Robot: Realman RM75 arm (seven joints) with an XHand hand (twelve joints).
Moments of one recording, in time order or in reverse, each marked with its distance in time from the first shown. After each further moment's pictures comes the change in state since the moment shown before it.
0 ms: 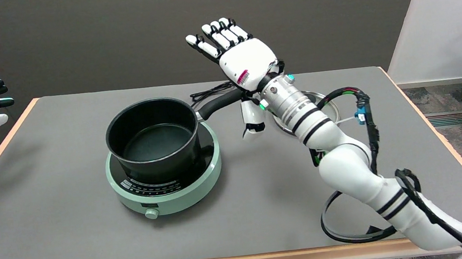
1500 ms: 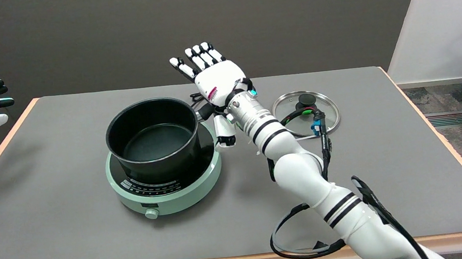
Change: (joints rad) arm 0.082 -0.315 0.098 -0.240 -0.018 -0.065 -0.274
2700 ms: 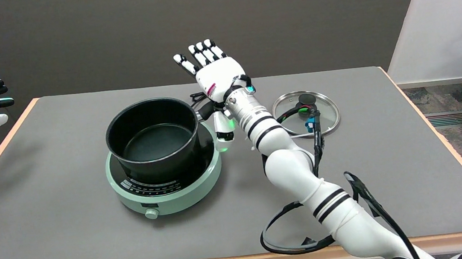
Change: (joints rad) arm 0.045 -0.059 0.058 -0.077 -0.076 0.023 -0.035
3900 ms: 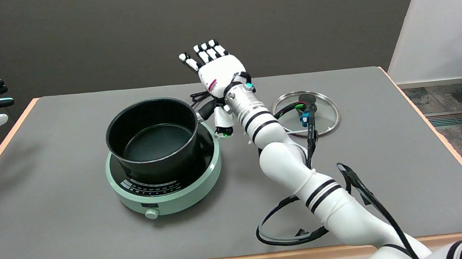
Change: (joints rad) arm 0.071 -0.011 0.026 -0.121 0.002 0.046 -0.002
